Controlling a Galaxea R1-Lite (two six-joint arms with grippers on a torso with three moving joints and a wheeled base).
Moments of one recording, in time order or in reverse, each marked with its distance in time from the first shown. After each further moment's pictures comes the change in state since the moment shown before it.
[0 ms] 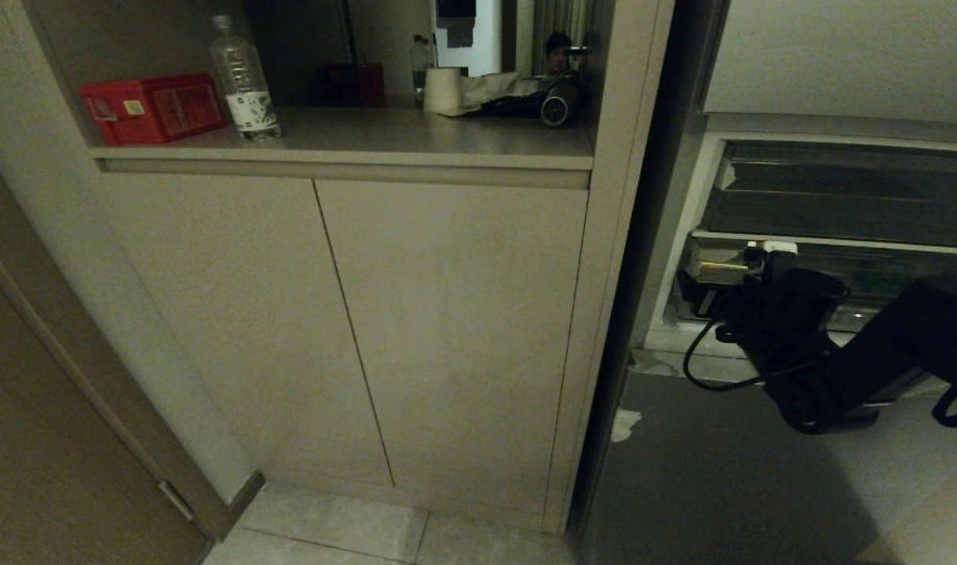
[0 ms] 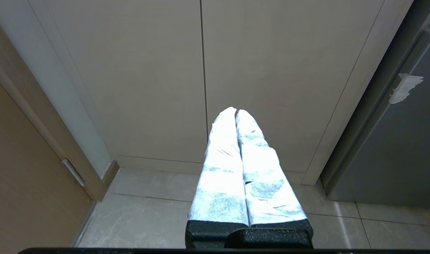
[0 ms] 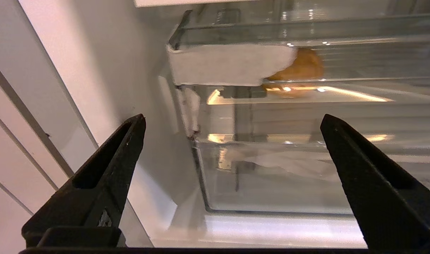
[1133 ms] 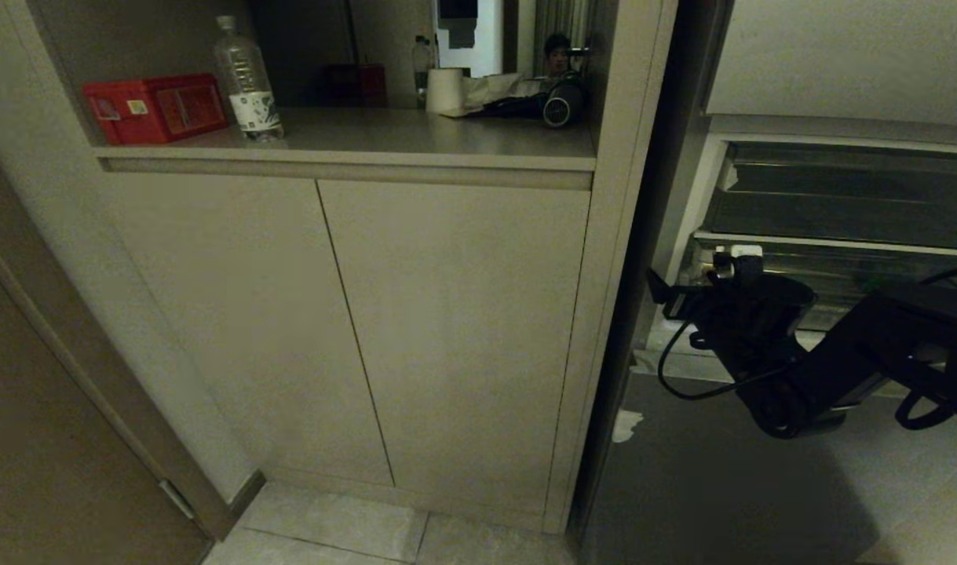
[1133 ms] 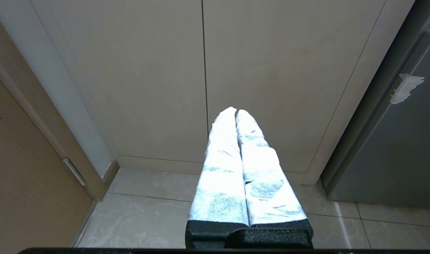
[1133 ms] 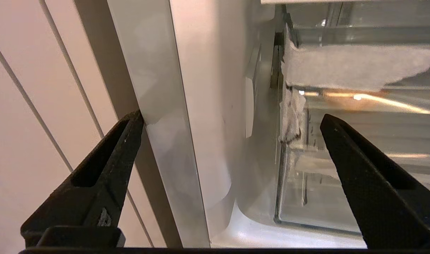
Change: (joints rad) left arm 0.000 0.000 0.000 0.000 0.000 0.000; right arm 0.026 0.055 -0.021 -0.072 0.043 -0.008
